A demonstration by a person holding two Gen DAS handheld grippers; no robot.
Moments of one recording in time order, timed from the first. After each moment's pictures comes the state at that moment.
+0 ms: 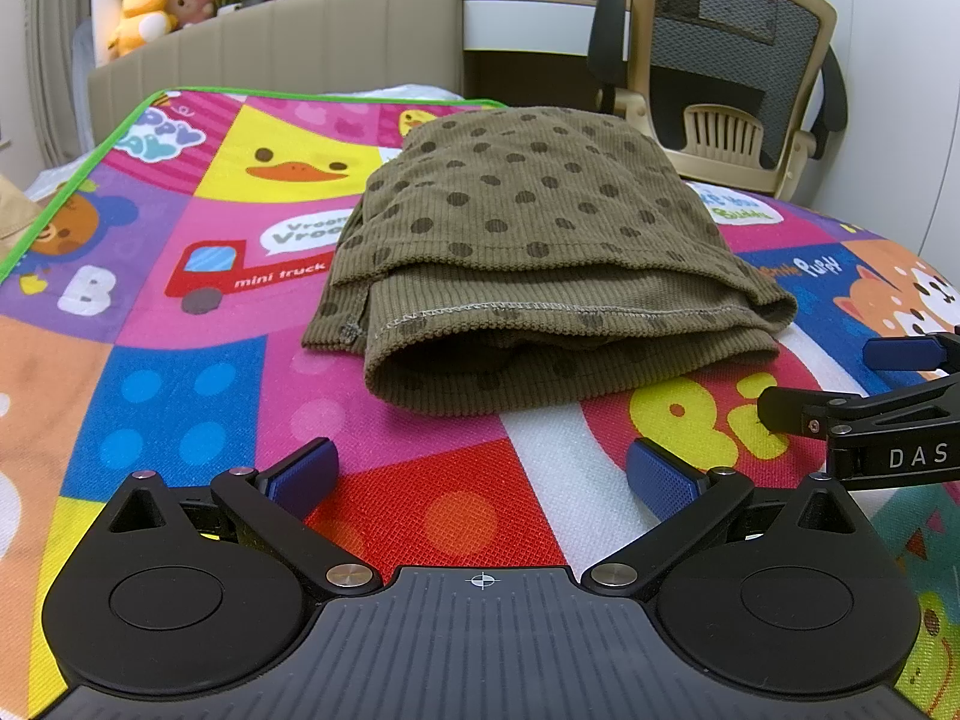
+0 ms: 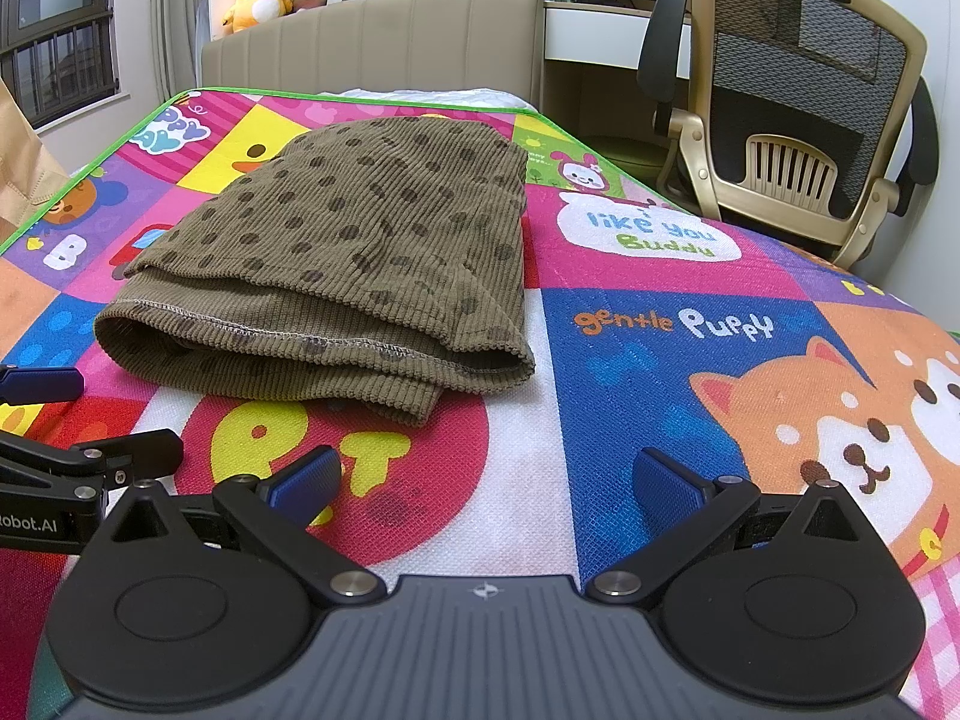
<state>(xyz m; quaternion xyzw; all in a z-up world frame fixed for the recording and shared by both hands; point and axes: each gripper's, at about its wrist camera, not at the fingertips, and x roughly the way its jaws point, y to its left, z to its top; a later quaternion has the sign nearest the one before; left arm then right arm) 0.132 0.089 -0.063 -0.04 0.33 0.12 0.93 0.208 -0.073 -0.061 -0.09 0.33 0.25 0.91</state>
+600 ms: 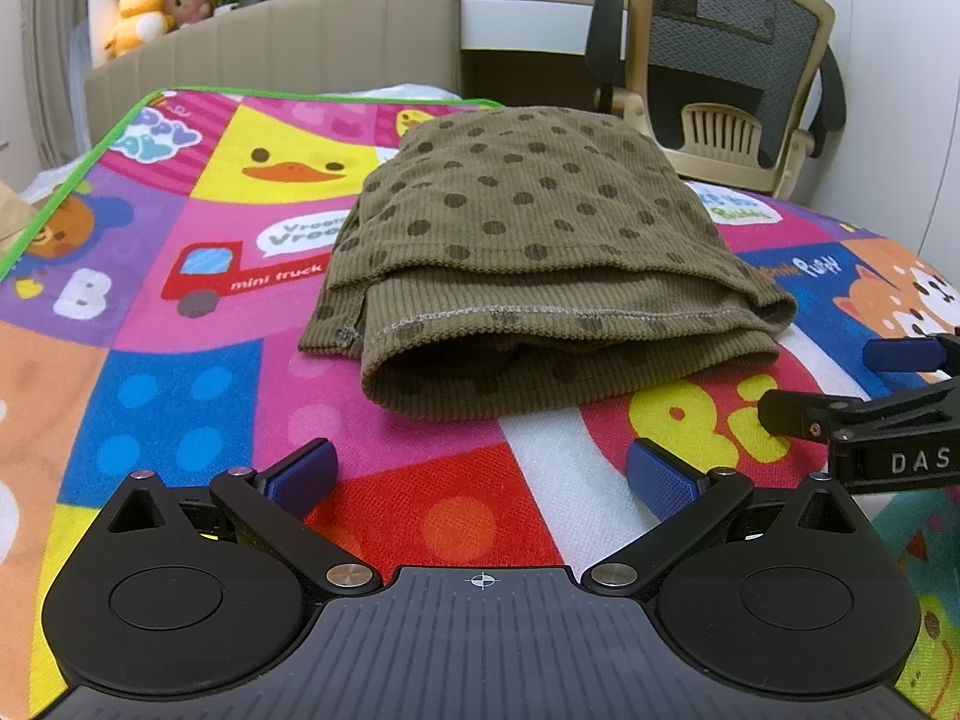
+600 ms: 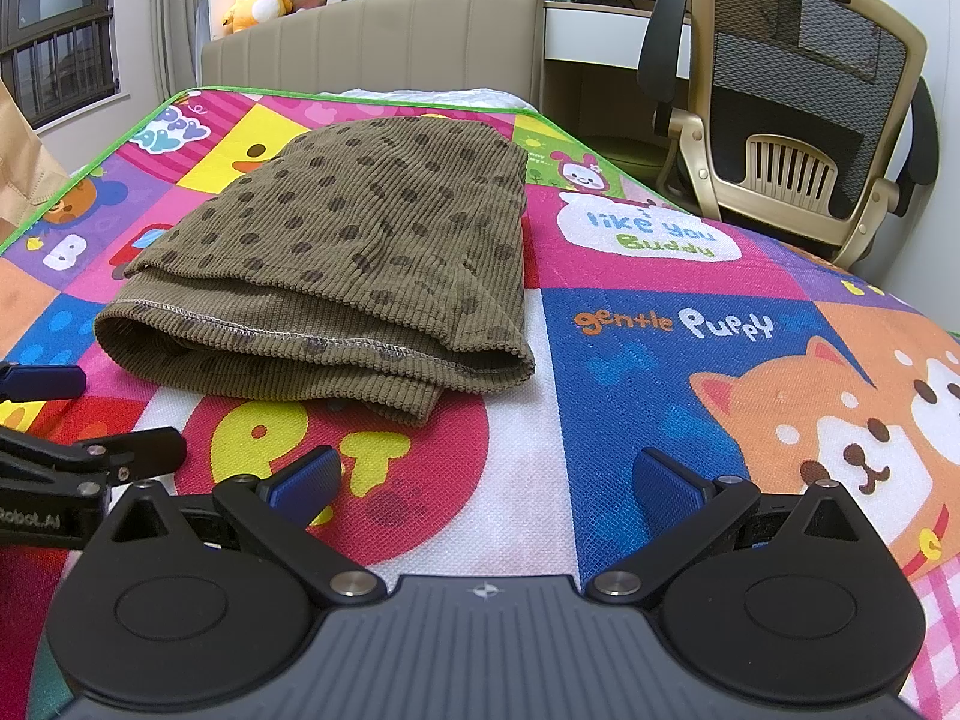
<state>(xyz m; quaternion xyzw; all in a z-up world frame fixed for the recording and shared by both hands) 0.135 0.090 -0.063 -0.04 0.34 0.12 0.93 0.208 -0.074 -0.061 -0.09 0.33 0.25 0.91</state>
